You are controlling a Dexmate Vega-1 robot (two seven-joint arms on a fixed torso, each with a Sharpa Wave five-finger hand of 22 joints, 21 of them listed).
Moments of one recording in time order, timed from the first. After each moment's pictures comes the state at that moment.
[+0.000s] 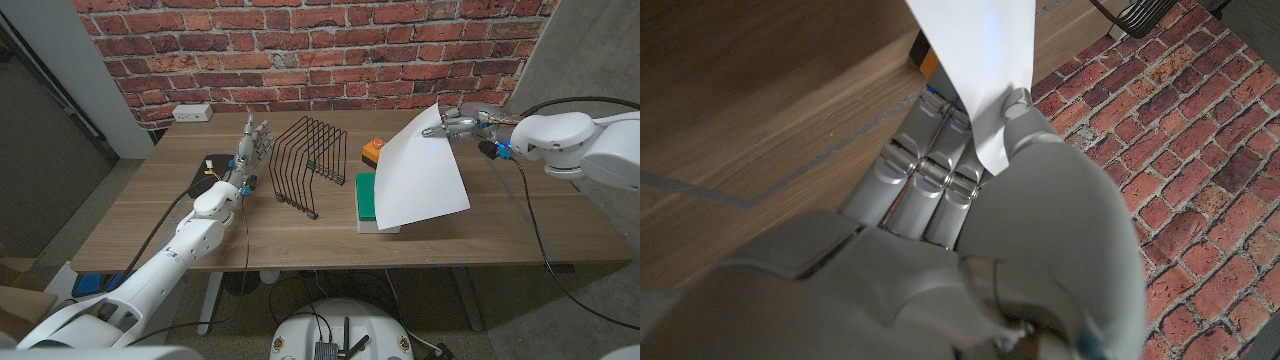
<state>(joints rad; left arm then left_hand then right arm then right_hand) 0.84 0.51 0.37 -1.30 -0.65 -0.29 -0.03 0.01 0.03 -0.02 0.12 0.33 0.07 -0.21 0.19 0.19 0.05 -0.11 0.21 0.19 0.11 -0.04 0.18 0.18 0.12 0.02 0.21 0.19 -1.04 -1.32 -0.05 -2.29 0.89 -0.61 -0.25 1.15 0.03 0.34 -0.17 0.17 0.94 -0.07 0.49 0.22 1.11 -0.17 0.34 0.44 1.18 -0.23 0.46 0.39 1.21 -0.21 0.39 0.21</state>
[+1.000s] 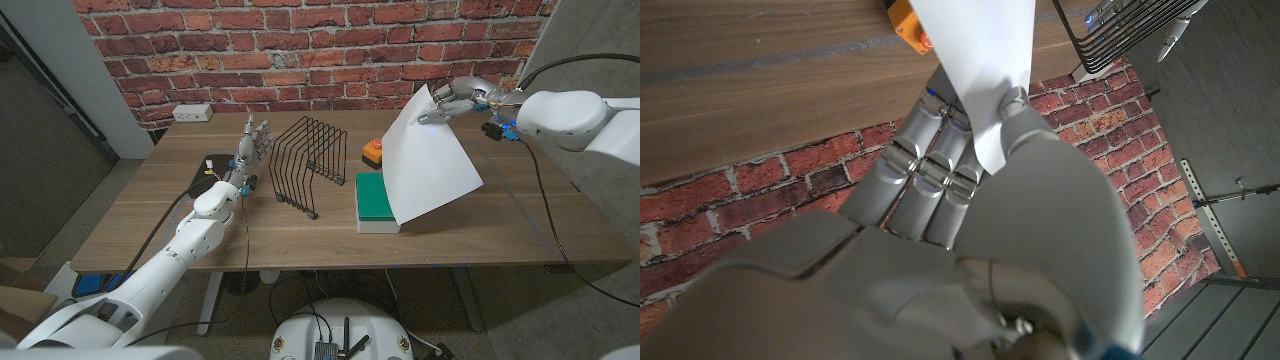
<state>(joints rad) 0.84 0.51 0.37 -1.30 -0.65 -0.29 -0.03 0.01 0.03 -0.02 0.12 0.33 0.07 -0.21 0.19 0.19 0.05 -0.11 0.21 0.19 0.11 -0.04 0.18 0.18 0.12 0.02 0.21 0.19 -1.01 -1.35 -0.06 -2.27 0.55 -0.45 0.01 1.19 0.04 0.34 -0.17 0.17 0.91 -0.09 0.49 0.23 1.09 -0.18 0.32 0.47 1.15 -0.23 0.44 0.42 1.17 -0.21 0.41 0.22</state>
